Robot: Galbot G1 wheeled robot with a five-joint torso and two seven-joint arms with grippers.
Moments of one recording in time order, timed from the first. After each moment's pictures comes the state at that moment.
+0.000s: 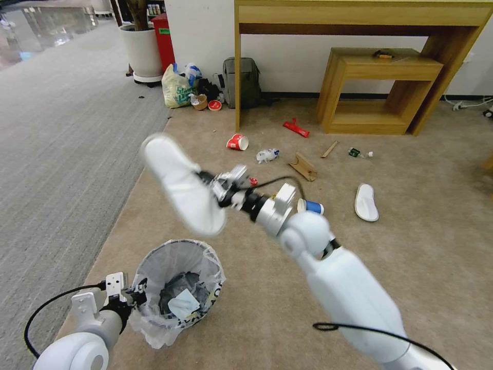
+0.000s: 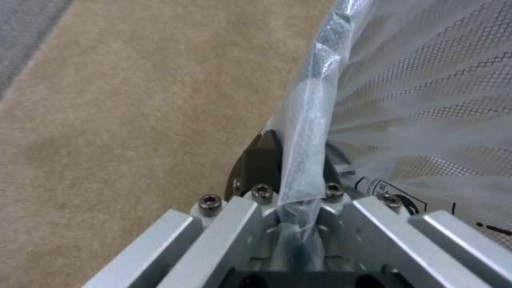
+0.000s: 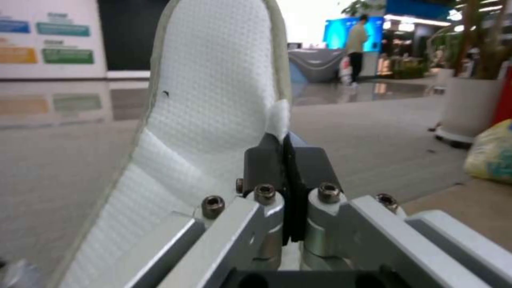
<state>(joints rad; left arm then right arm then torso) 1.63 -1.31 -0.72 -2.22 -0.61 0.74 -0.20 -0.74 1.30 -0.12 1.79 0.43 -0.14 -0.38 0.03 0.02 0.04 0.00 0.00</state>
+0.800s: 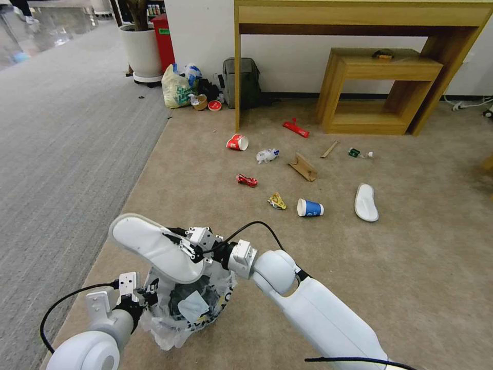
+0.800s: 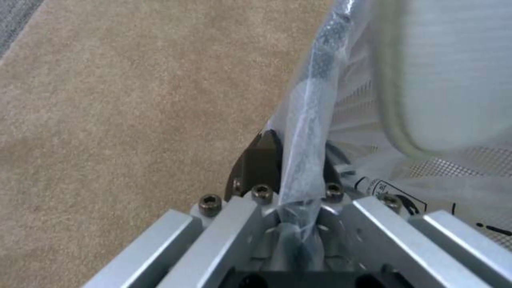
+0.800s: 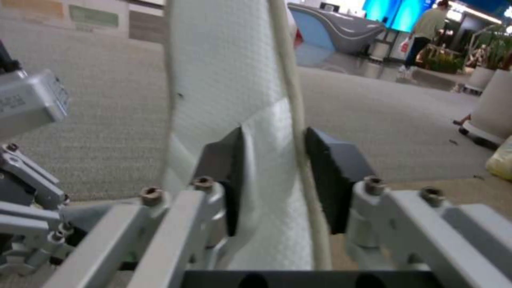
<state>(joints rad) 1.63 -1.31 -0.68 -2.24 -0.60 0.74 -0.20 -0.80 1.31 -0.24 1.67 0.13 -0.01 -0.42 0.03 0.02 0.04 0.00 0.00</state>
